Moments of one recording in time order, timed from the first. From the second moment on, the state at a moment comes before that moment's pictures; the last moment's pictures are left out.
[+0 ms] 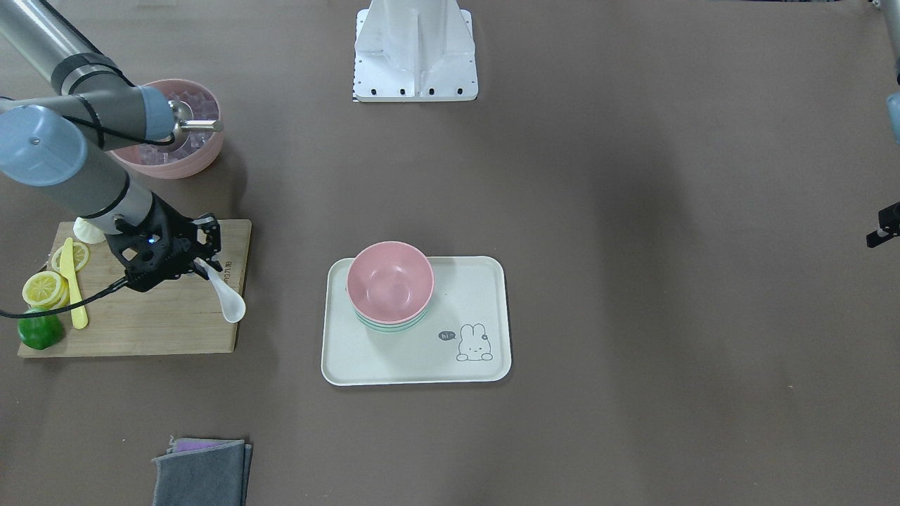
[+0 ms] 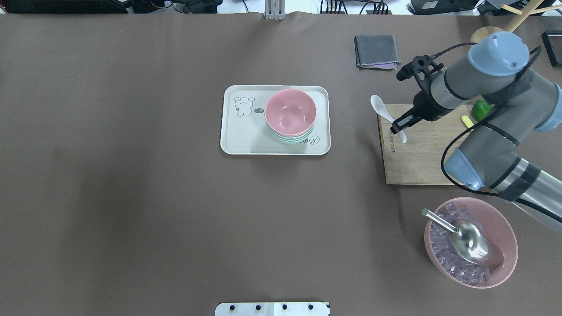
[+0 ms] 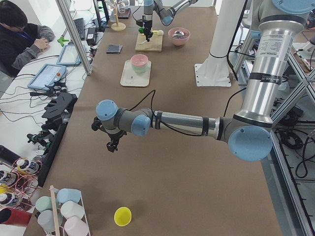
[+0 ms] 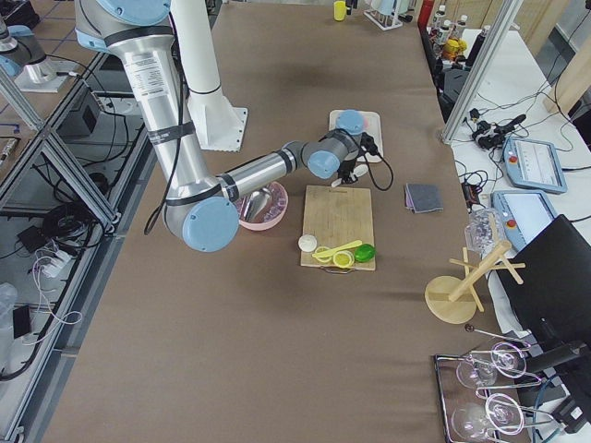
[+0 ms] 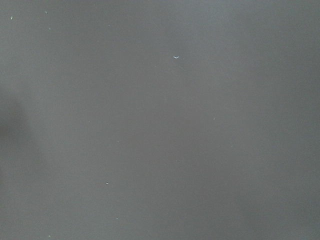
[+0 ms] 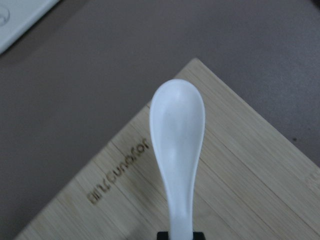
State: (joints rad) left arm -1.42 -1.76 -1.47 -1.74 -2.43 0.10; right arm 0.86 -1.18 1.64 -1.24 2.22 0.51
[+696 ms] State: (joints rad) left arm -1.42 -1.76 -1.46 -1.74 -2.43 0.10; right arm 0.70 -0.79 1.63 -1.68 2.04 0.86
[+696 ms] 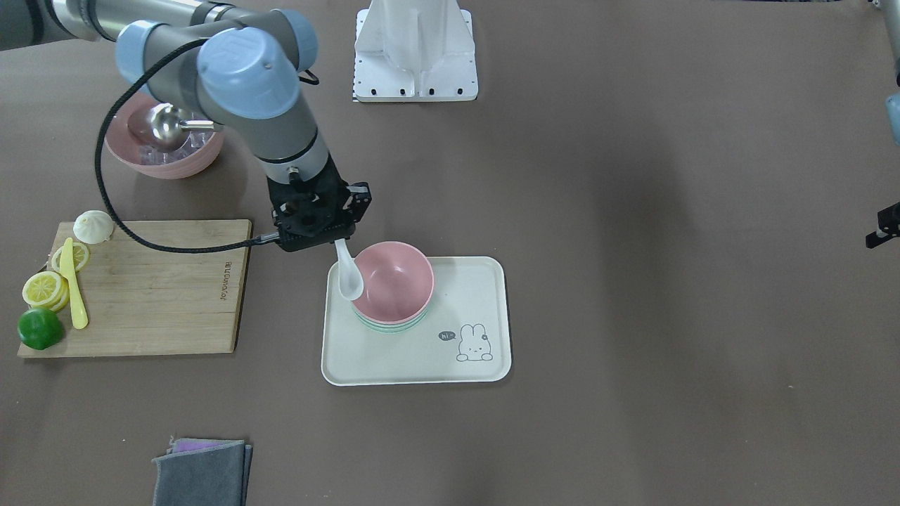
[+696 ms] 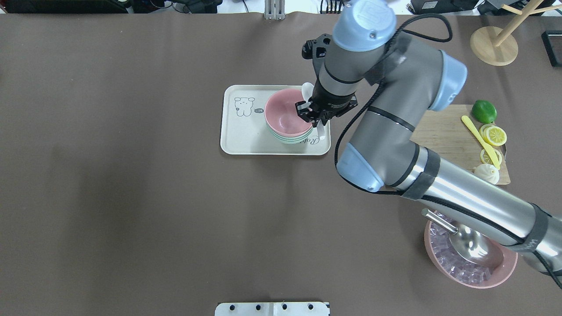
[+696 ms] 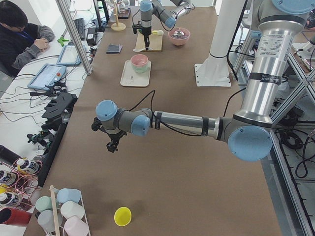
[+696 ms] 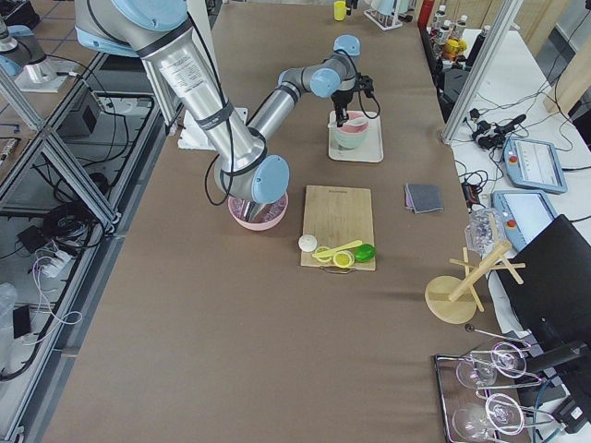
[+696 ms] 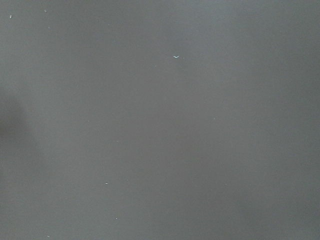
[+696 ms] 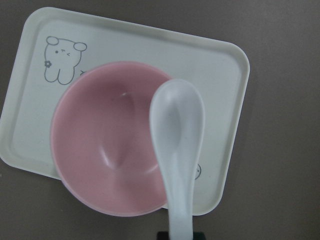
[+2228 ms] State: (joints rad) left arm -1.42 -1.76 -1.45 -1.73 -2.43 0.10; right arm 0.66 -0.68 1.45 -1.71 1.95 0.80
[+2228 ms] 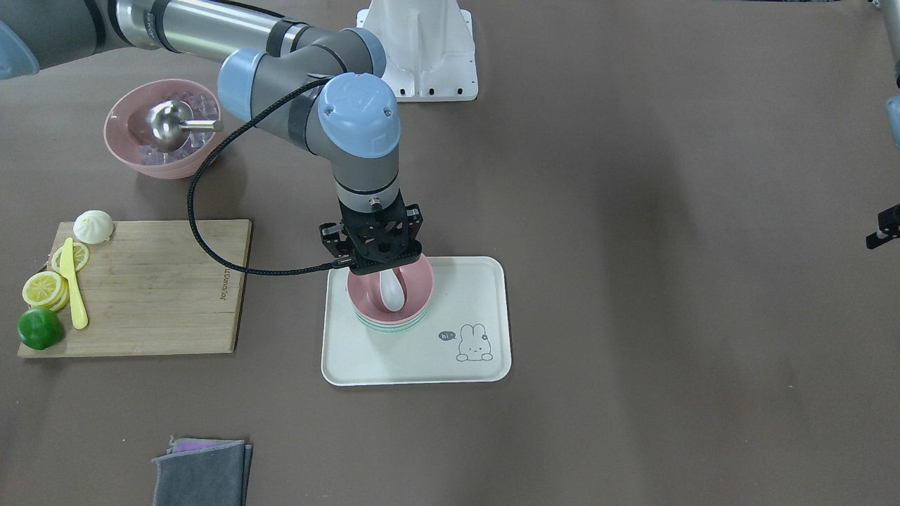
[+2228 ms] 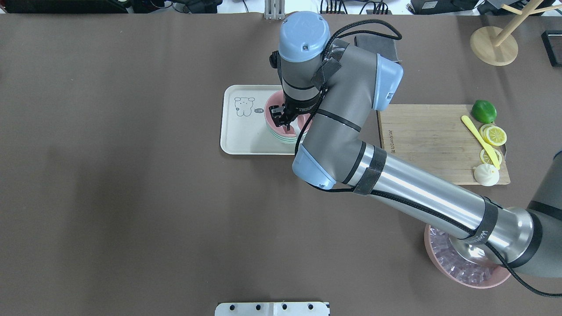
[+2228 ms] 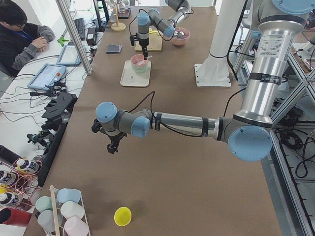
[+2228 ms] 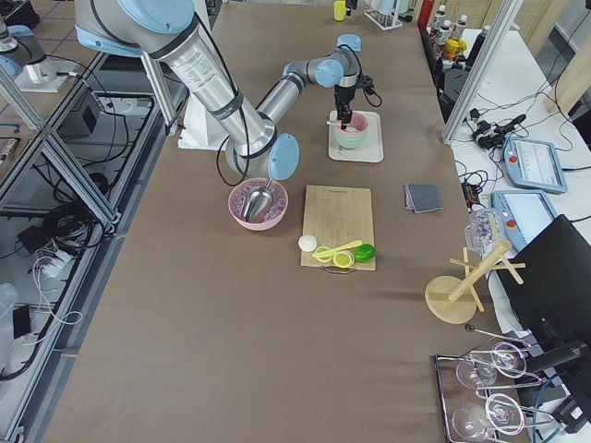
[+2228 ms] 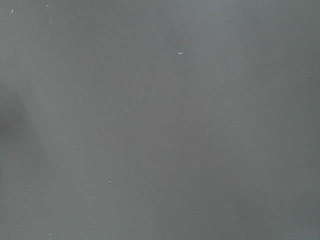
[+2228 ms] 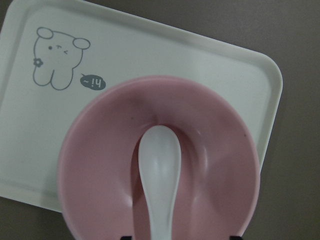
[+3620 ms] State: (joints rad) left arm -1.62 -1.43 -1.72 -1.59 -2.42 0.18; right arm 1.30 -1.16 1.53 -1.62 2.24 0.43
